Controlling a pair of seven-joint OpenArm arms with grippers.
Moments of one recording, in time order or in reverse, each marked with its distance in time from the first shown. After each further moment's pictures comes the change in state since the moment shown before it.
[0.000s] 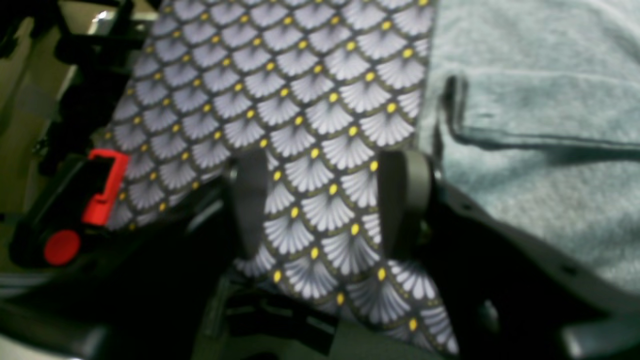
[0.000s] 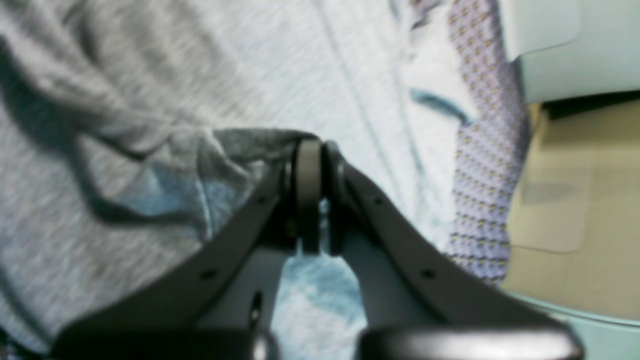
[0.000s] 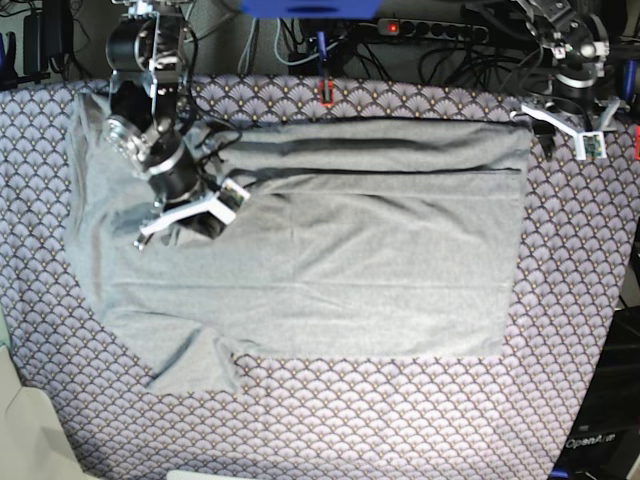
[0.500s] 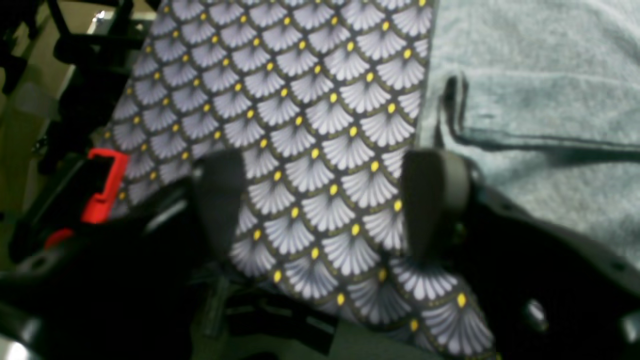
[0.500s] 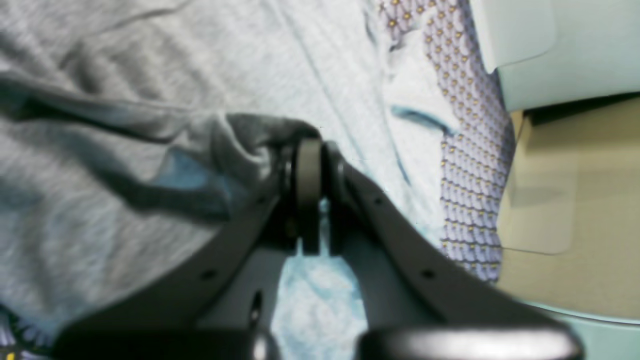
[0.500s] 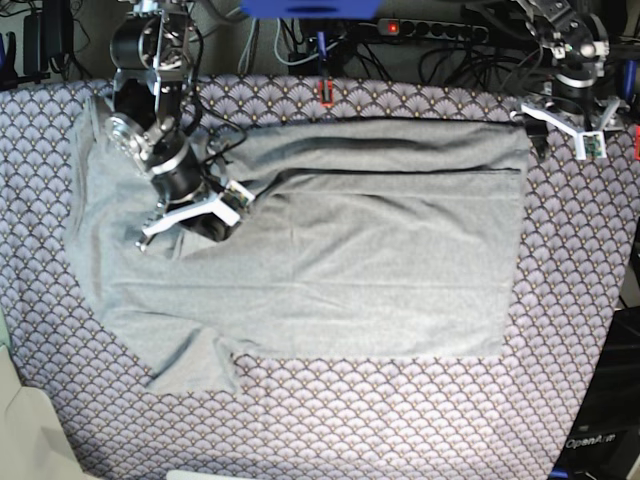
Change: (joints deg) left arm 0.0 0.0 0.0 0.0 0.0 0.0 0.0; right arm -1.4 -1.2 -0.1 1.6 0.1 0.0 0.2
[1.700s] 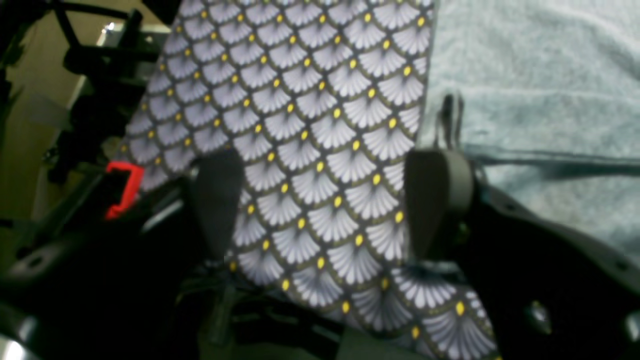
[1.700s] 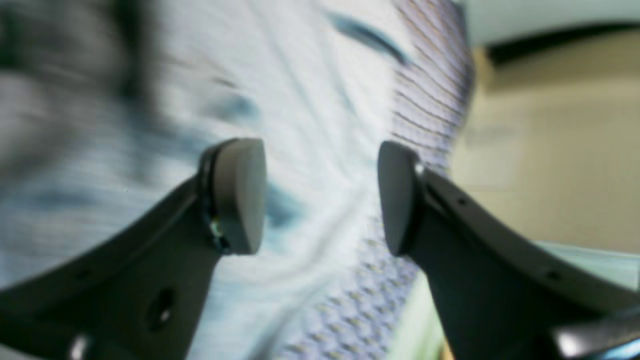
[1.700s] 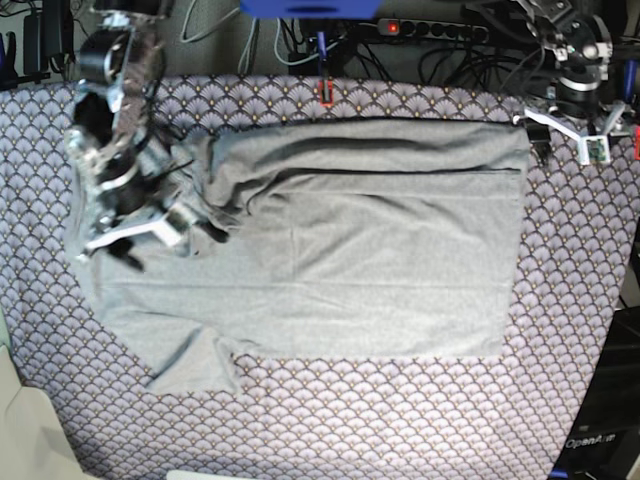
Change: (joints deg) left arm -0.4 0.3 0.0 3.6 0.0 0.0 0.5; right arm 4.6 4.7 9.5 -0.9 -1.5 0.0 0.0
